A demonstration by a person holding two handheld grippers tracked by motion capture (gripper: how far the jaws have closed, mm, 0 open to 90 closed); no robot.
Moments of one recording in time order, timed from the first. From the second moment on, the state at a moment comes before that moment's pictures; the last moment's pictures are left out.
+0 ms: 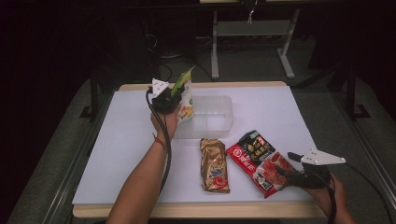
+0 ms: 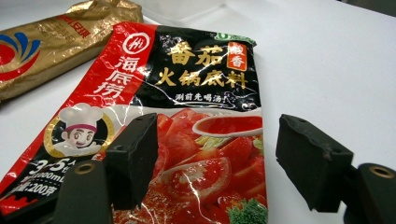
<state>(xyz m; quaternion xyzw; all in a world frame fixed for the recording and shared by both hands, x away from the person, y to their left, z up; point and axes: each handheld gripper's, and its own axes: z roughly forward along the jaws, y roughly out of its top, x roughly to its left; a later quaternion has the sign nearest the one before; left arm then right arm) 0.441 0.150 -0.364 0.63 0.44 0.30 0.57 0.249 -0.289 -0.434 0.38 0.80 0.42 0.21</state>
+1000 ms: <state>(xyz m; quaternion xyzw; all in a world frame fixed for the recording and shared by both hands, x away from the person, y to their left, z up) 0.381 0.201 -0.387 0.78 0.30 0.24 0.49 0.249 -0.283 -0.435 0.37 0.81 0.41 0.20</state>
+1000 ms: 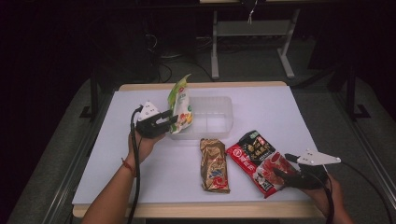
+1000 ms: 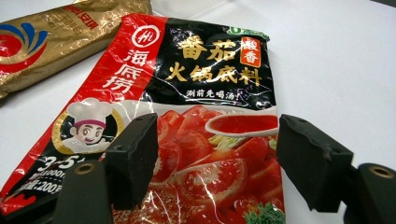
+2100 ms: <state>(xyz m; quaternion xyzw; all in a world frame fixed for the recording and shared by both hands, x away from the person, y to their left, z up) 0.388 0.193 -0.417 0.84 0.27 0.24 0.40 0.252 -0.284 -0.438 0.38 0.81 0.41 0.20</state>
